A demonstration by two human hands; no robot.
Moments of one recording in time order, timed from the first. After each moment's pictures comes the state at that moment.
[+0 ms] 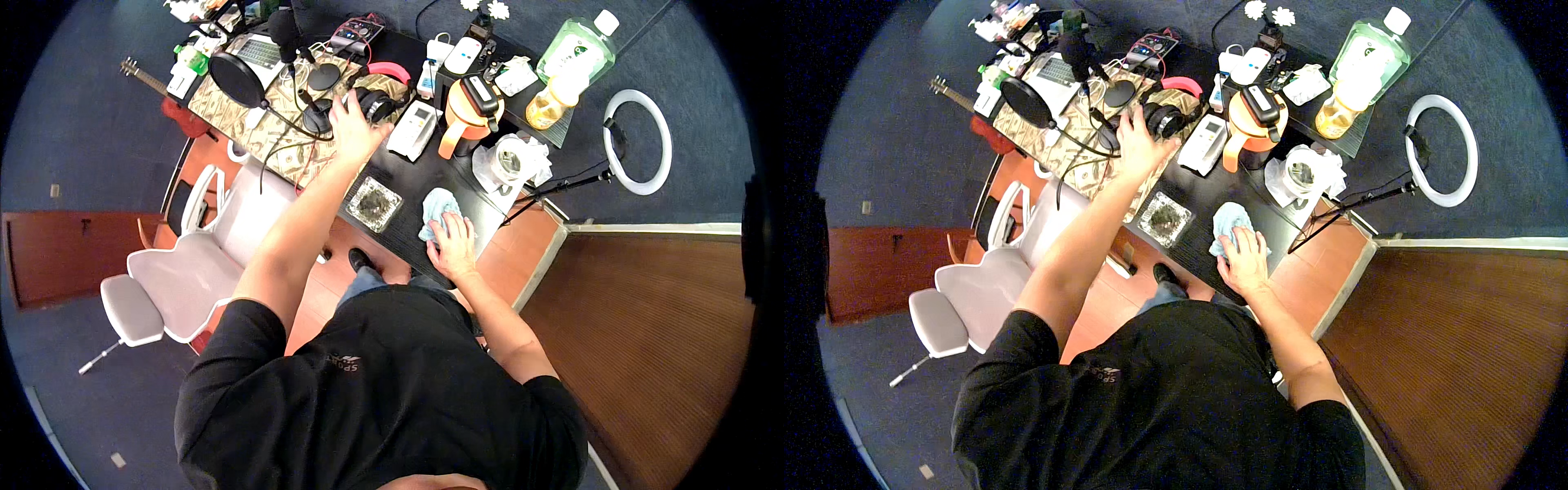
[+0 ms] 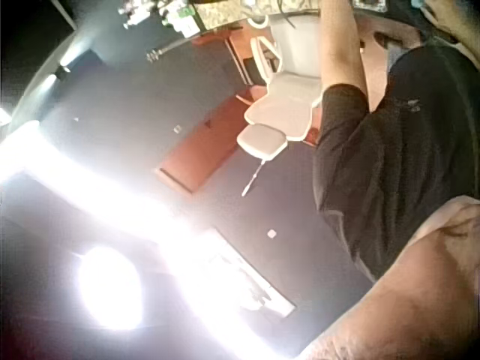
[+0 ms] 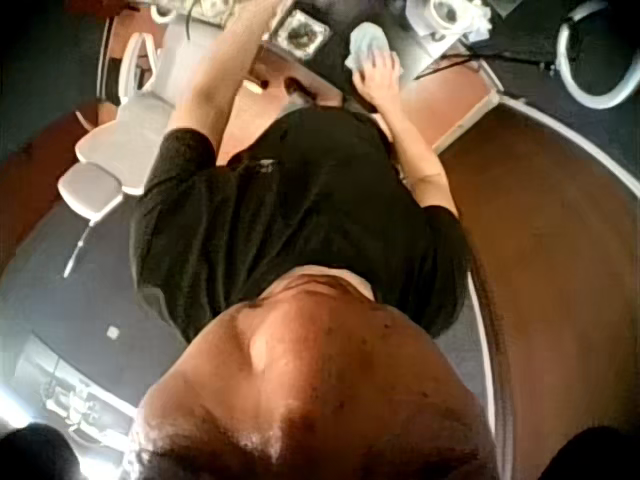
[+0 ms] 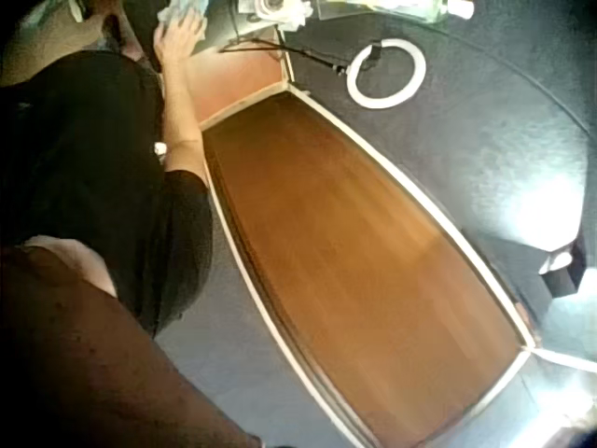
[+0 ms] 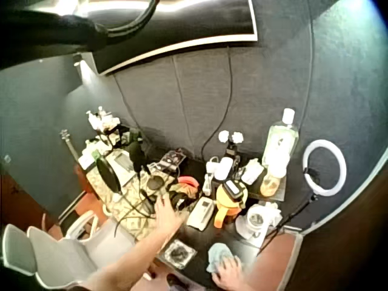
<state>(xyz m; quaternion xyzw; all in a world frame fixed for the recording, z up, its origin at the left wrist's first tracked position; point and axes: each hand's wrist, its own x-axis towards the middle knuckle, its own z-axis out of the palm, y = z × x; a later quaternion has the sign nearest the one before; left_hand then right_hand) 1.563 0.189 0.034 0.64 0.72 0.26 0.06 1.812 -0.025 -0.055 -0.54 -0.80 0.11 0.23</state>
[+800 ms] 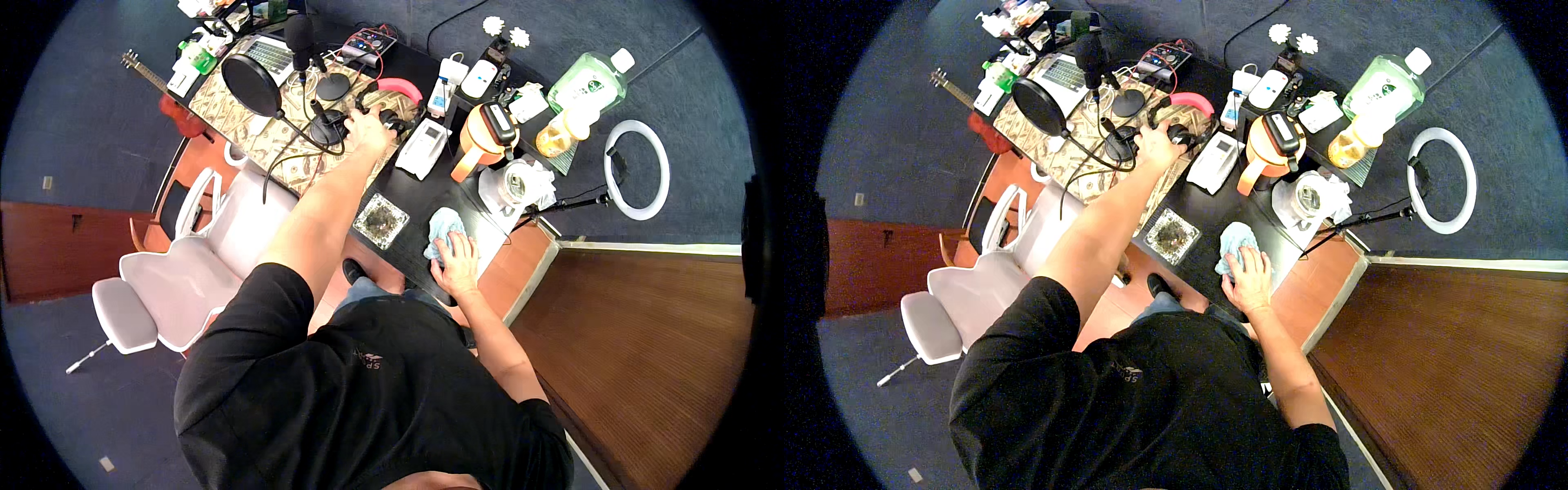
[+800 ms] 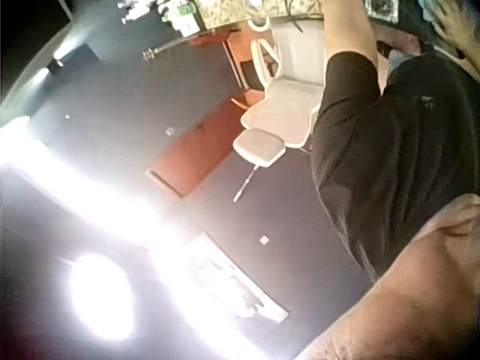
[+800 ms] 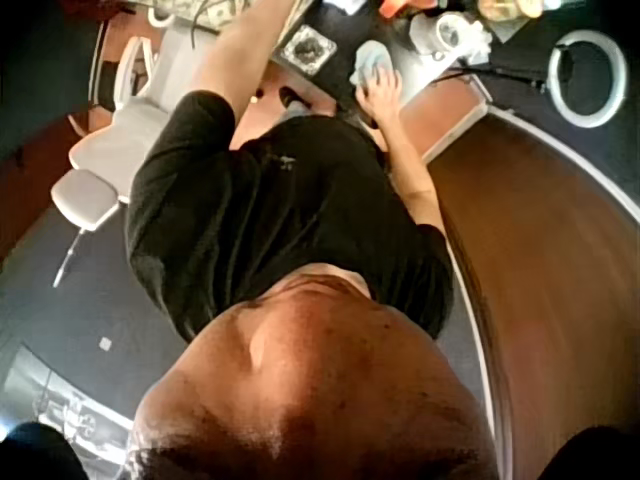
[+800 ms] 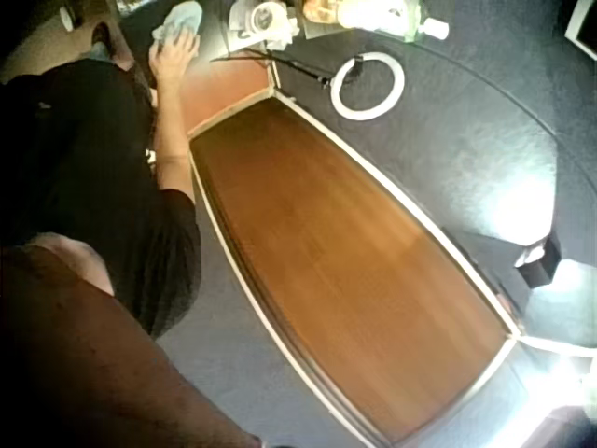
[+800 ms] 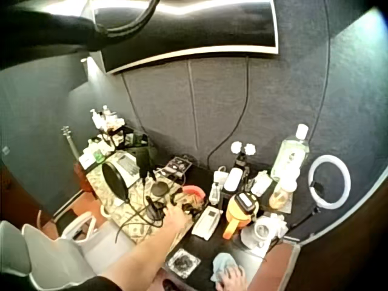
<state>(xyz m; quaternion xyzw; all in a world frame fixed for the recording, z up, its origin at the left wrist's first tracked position) 1.559 0.245 0.024 0.54 0.81 0.12 0.20 1.802 -0.023 -0.052 -0.55 -0.80 0.09 0.21</state>
